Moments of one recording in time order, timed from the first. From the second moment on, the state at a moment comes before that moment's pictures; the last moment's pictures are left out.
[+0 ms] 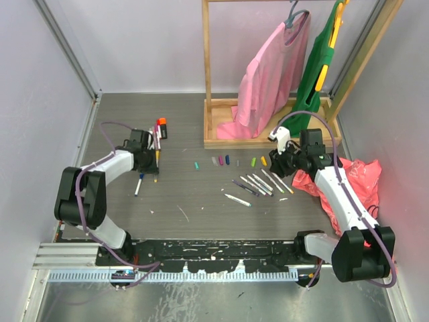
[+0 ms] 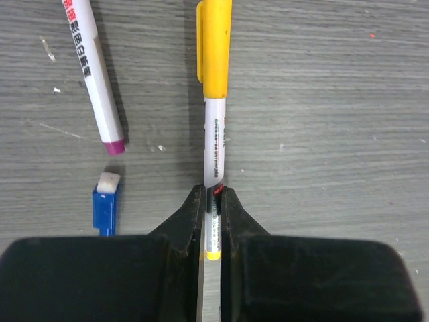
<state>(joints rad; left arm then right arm) -0.17 1.61 0.90 -0.36 0.02 -0.27 0.08 1.15 0.87 -0.61 -0.45 -0.52</state>
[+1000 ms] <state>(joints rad) -0.72 0.82 0.33 0.58 0.22 -0.69 0.12 1.01 0.64 0.26 -1.22 0.32</state>
